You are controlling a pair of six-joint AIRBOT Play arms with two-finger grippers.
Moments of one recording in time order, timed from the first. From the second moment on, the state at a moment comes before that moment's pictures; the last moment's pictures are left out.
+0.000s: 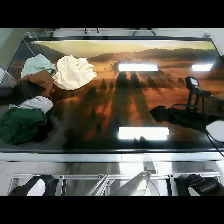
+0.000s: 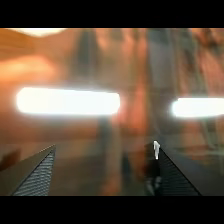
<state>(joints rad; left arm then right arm) 0.35 -1.01 1.05 0.85 -1.18 -1.18 0.28 -0.74 0.65 -1.20 0.77 1.72</state>
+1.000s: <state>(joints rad) 0.12 -2.15 2.07 0.99 -1.19 -1.27 0.13 -0.90 0.67 -1.21 0.75 1.67</state>
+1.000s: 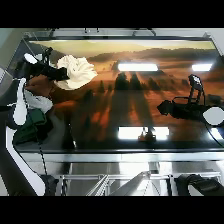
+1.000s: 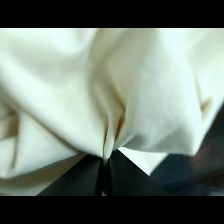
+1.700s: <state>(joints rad) -0.19 -1.63 1.90 0.40 -1.53 -1.18 0.13 -0.84 0.69 -1.25 0.92 1.65</state>
